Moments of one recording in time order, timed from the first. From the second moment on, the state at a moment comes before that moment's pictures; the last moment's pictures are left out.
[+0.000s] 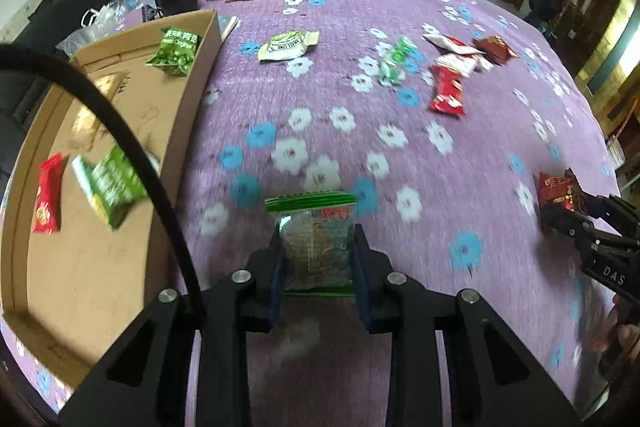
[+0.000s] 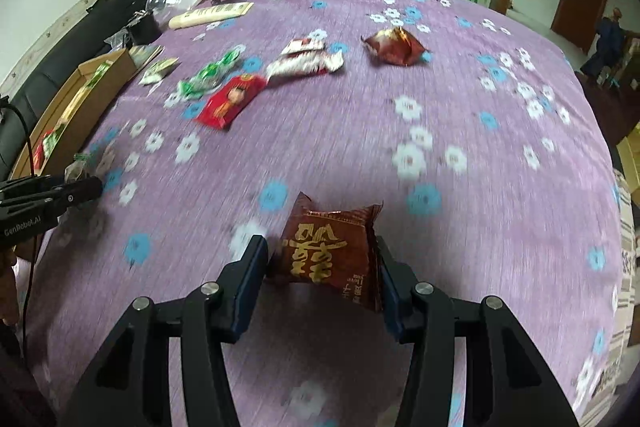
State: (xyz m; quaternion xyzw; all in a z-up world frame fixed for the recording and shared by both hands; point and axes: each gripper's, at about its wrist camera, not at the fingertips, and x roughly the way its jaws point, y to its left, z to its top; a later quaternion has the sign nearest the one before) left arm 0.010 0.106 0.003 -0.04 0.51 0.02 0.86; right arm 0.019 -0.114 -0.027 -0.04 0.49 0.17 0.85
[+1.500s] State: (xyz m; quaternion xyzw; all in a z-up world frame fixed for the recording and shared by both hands) left arm -0.046 0.132 0.029 -0.08 0.48 -0.09 0.87; right arm -0.045 -0.080 0.014 -0.02 0.48 0.19 0.86
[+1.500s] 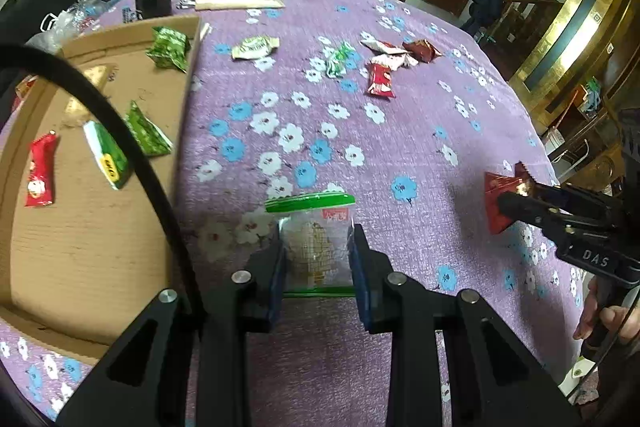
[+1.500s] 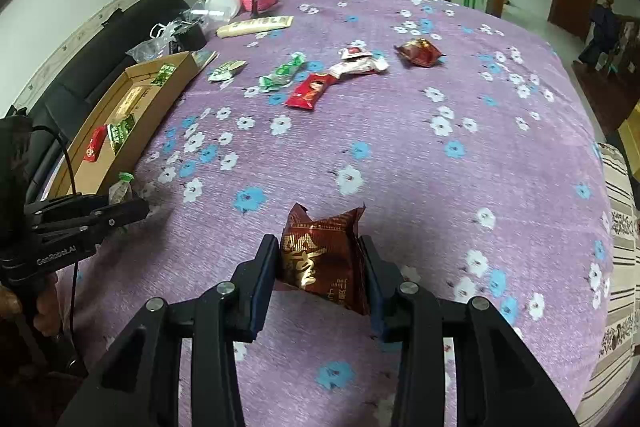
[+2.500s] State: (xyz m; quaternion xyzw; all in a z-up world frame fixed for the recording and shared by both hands) left arm -0.043 0.306 0.052 -0.16 0.48 0.06 0.86; right arm -0.023 0.172 0.043 -0.09 0.44 0.38 0.81
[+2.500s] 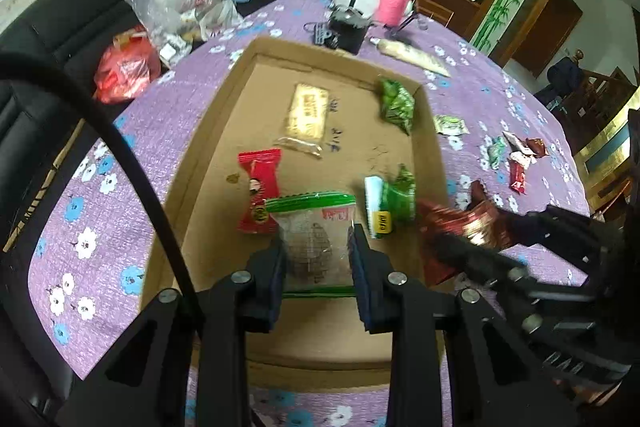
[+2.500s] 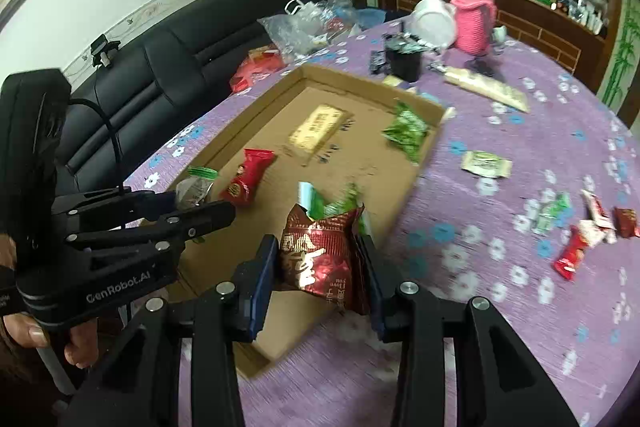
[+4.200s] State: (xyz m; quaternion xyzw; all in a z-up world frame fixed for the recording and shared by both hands) left arm 0.046 0.115 0.060 -0.02 0.50 -0.03 0.87; right arm 0.006 -0.047 0.007 0.02 0.49 0.19 0.85
